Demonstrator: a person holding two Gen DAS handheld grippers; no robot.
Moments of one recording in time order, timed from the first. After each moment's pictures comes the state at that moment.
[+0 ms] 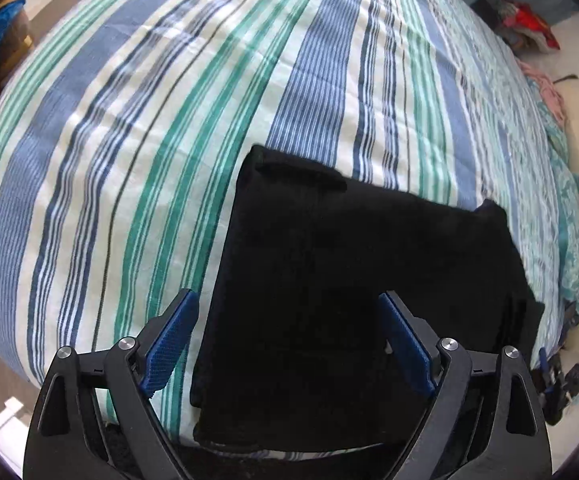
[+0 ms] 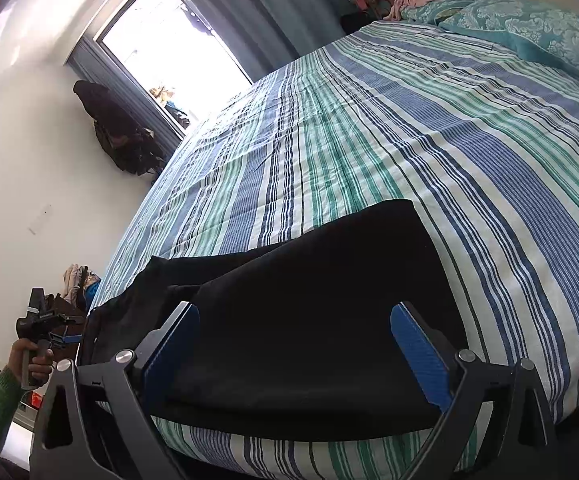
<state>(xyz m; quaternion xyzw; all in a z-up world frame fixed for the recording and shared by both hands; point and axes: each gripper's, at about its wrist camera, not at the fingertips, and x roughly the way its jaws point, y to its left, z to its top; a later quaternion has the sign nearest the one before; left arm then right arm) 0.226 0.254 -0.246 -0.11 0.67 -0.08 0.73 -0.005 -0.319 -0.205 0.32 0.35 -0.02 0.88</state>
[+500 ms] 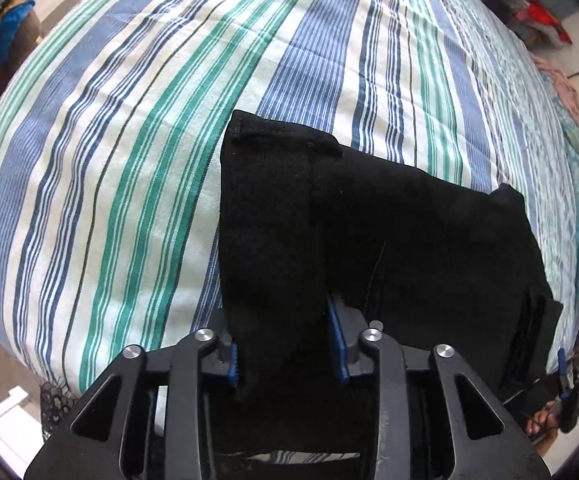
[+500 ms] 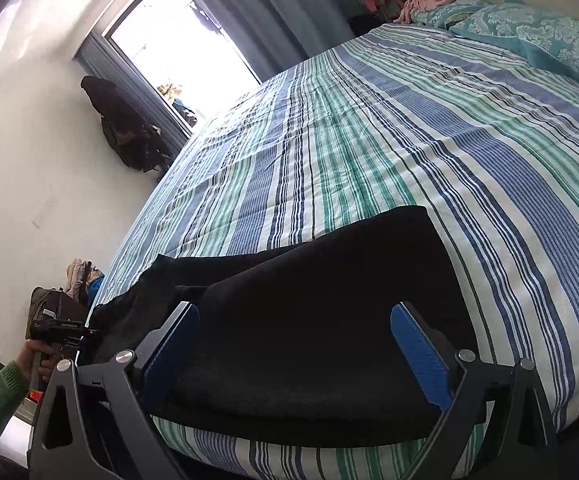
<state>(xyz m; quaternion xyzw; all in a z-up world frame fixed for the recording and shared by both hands) 0.184 0.232 -0.234 -0.12 0.64 -0.05 0.75 -0.001 -0.319 -0.204 0.32 0.34 -0.01 0.88</state>
